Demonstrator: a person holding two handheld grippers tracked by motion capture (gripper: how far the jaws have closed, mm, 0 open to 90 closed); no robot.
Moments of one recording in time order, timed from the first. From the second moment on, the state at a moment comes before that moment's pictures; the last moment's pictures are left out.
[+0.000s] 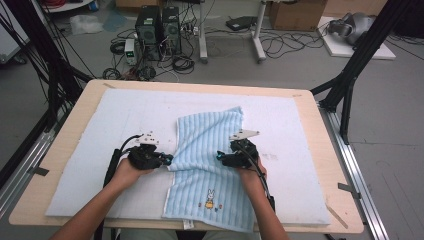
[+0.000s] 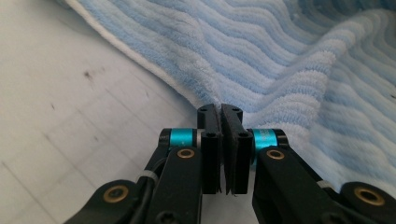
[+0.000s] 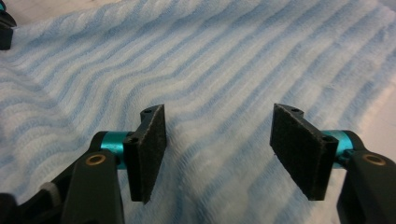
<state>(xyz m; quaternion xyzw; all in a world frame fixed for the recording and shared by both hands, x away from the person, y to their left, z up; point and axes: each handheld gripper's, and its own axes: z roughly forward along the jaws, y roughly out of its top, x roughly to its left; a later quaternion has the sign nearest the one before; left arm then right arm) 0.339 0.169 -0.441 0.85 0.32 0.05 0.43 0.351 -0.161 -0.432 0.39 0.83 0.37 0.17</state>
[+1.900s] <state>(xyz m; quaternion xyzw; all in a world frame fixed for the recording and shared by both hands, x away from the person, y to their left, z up) 0.341 0.140 -0.446 0.86 0.26 -0.01 0.43 0.333 -0.189 -0.433 0.36 0.87 0.32 0.11</state>
